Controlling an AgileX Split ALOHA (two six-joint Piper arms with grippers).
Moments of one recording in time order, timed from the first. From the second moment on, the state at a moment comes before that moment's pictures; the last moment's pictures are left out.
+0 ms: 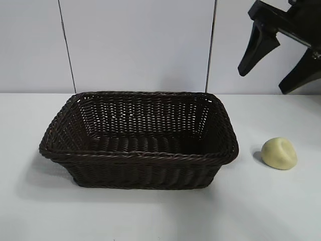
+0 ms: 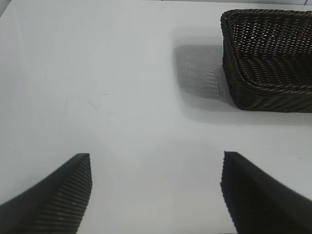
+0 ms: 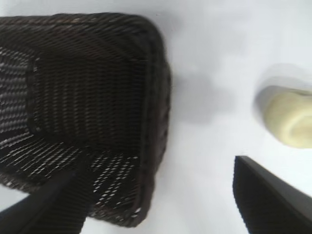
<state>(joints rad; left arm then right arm) -0.08 -0.01 -0.48 -0.01 1.12 0.01 0.03 1.65 -1.23 0.43 0.92 -0.15</state>
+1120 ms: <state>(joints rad) -0.08 -0.01 -0.48 -0.01 1.12 0.01 -0.05 2.00 -1.24 0.33 0.77 -0.07</state>
